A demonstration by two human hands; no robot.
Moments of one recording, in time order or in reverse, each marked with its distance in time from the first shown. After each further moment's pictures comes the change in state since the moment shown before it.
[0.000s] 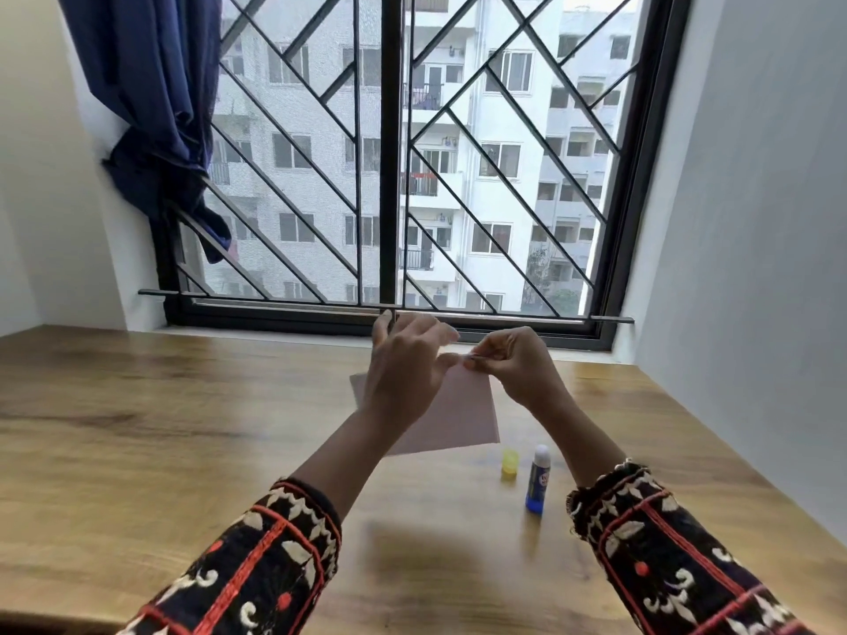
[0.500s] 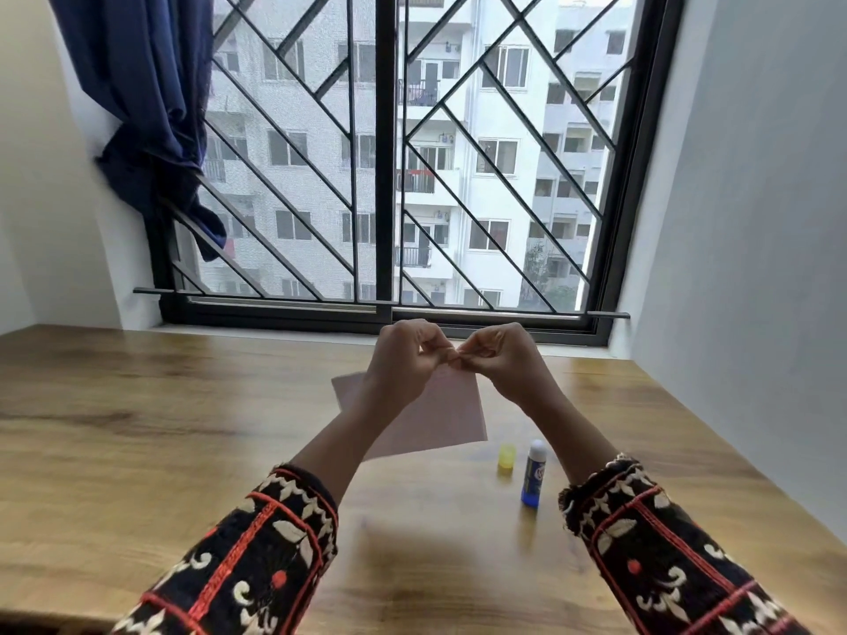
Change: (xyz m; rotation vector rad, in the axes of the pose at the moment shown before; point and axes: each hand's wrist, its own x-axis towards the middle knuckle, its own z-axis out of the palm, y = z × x) left_hand 0.007 0.000 -0.003 -0.448 -0.088 -0.160; right_hand -0.004 -0.010 0.004 0.031 -0.045 -0.023
